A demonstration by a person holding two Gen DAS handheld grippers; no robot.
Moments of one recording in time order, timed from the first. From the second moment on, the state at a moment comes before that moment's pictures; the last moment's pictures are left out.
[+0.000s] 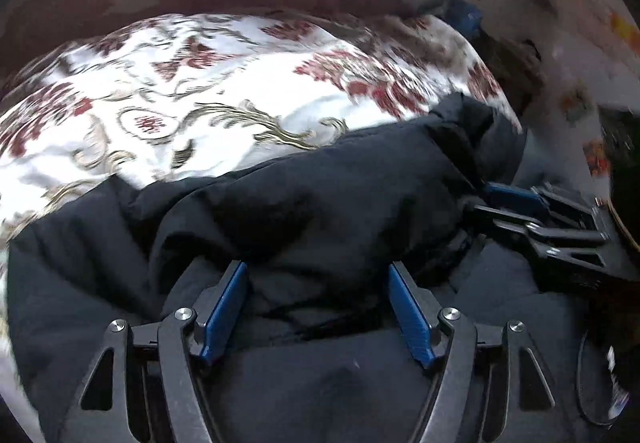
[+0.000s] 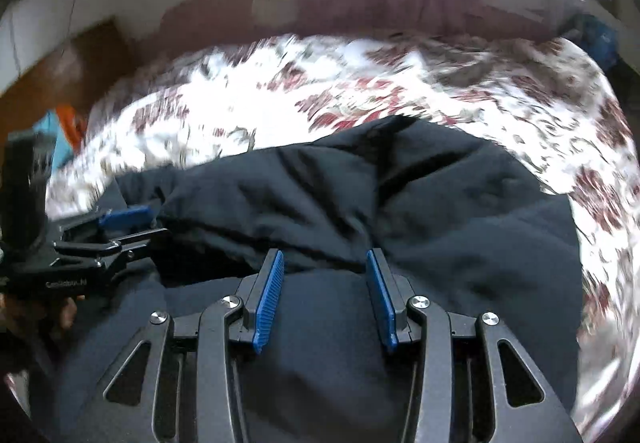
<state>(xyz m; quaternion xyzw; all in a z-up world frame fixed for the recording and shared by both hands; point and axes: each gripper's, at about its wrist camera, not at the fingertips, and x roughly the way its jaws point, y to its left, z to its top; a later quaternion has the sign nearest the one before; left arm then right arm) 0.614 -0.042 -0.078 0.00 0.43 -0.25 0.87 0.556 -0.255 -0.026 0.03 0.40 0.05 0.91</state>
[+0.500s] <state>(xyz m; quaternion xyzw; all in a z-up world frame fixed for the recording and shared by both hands) 0.520 -0.023 0.024 -0.10 0.35 -0.17 0.92 0.430 -0.283 0.052 0.07 0.30 0.00 0.95</state>
